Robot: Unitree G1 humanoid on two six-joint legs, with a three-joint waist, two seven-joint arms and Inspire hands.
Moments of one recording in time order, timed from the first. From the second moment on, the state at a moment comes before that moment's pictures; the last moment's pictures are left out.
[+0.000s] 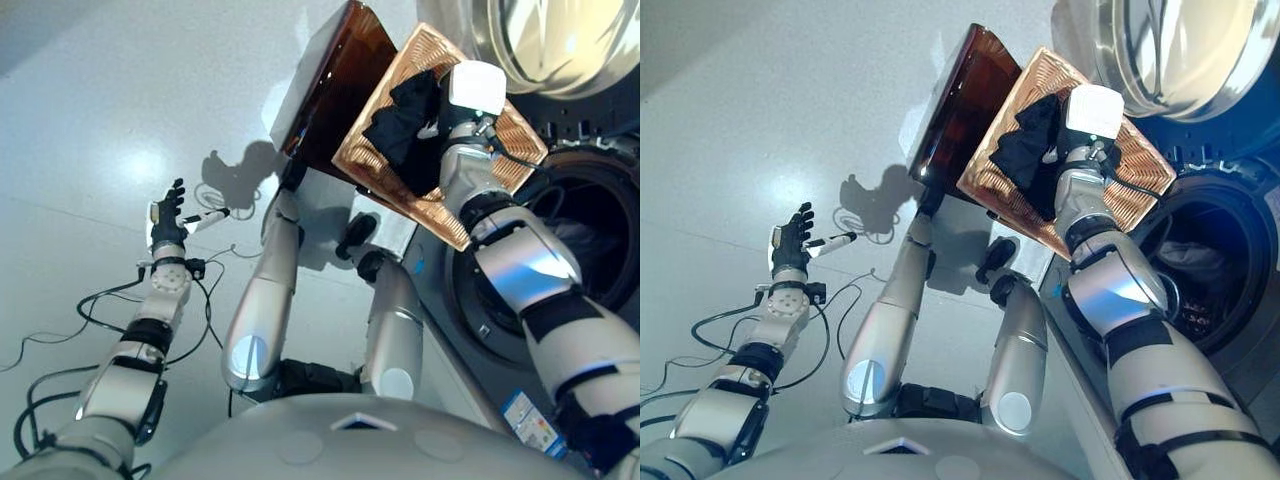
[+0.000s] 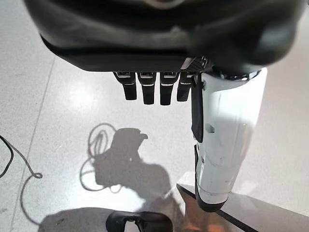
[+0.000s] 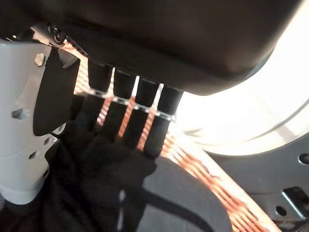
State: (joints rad) left arm -0.26 0.41 -0.21 0.88 -0.18 -0.23 0.35; right arm -1.01 -0.35 0.58 1.37 -0.57 0.15 -0.52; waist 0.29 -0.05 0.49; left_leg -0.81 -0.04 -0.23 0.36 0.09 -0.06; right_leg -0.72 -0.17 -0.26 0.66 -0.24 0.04
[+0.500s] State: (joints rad) left arm -0.26 0.39 -0.21 1.02 -0.14 -0.21 0.35; right arm -0.87 -0.35 0.48 1.38 -0.54 0.13 -0.50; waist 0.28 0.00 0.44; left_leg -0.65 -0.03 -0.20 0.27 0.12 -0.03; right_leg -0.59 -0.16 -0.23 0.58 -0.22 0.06
